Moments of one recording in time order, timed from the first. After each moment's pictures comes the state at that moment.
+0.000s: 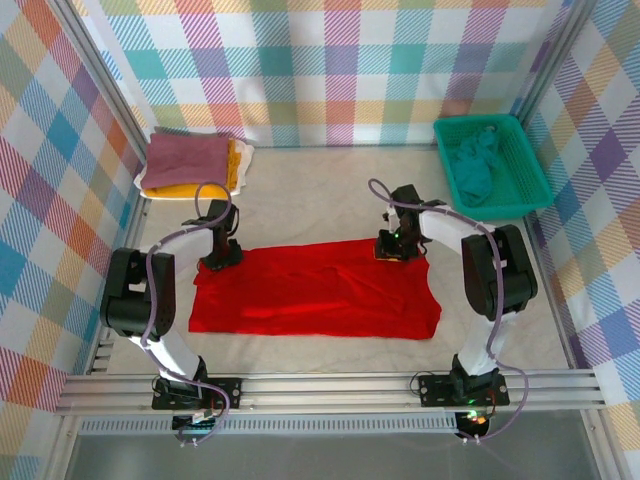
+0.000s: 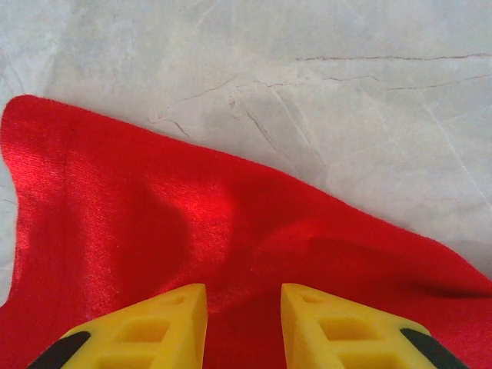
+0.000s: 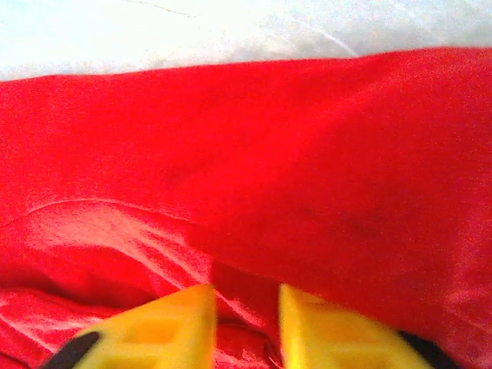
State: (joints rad) left arm -0.15 1.69 0.98 -0.58 -0.16 -0.48; right arm 0.33 1.84 1.19 -0.69 -0.27 0.30
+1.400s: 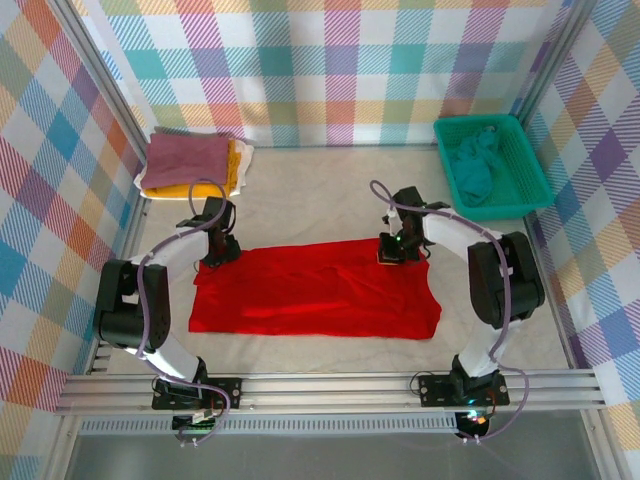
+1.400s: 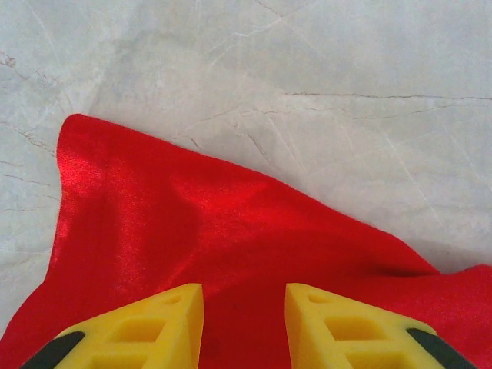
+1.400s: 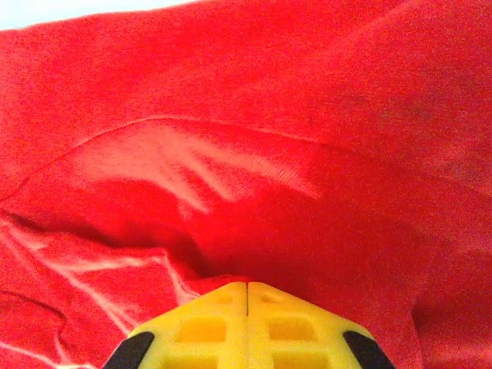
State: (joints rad) left arm -0.15 1.61 0.97 -0.58 -0.17 -0.50; right arm 0.34 1.76 1.15 -0.73 -0.32 0.29
